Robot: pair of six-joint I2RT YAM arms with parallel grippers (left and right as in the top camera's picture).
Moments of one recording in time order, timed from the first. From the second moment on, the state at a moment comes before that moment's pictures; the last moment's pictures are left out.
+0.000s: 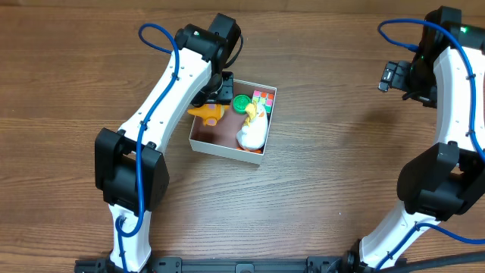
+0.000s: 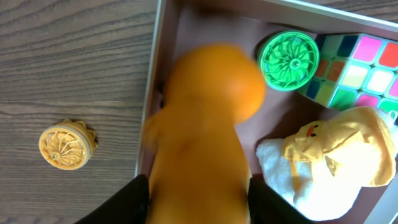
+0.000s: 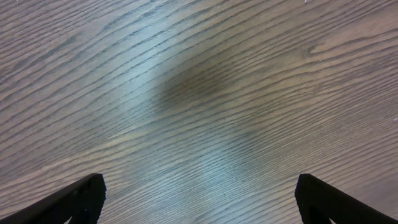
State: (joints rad) left arm -0.42 2.10 1.98 -1.35 -0.05 -0.44; right arm -0.24 2.02 1.99 -1.41 0.14 0.15
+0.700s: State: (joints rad) left arm -0.42 2.10 2.01 -1.43 0.08 -0.35; right arm -0.24 2.02 1.99 -1.41 0.14 0.15
